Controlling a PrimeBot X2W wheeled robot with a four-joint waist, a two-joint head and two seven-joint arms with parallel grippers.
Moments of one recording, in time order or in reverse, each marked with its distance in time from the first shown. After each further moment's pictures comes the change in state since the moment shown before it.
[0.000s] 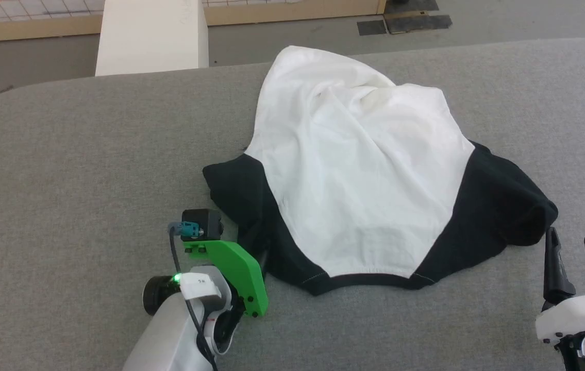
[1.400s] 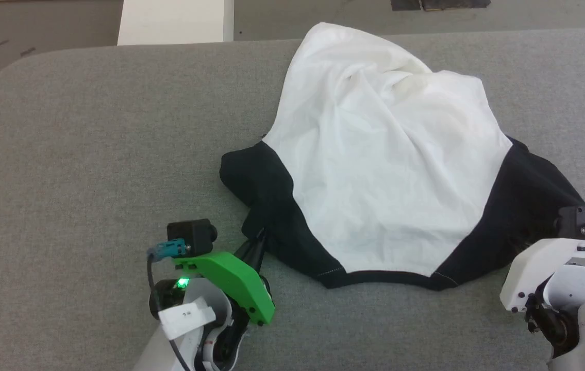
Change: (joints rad) left arm 0.110 -0.005 -0.003 -0.207 -0.071 -0.021 -0.151; right arm -0.187 -0.003 0.061 0.136 -0.080 0.000 0.502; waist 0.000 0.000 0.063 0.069
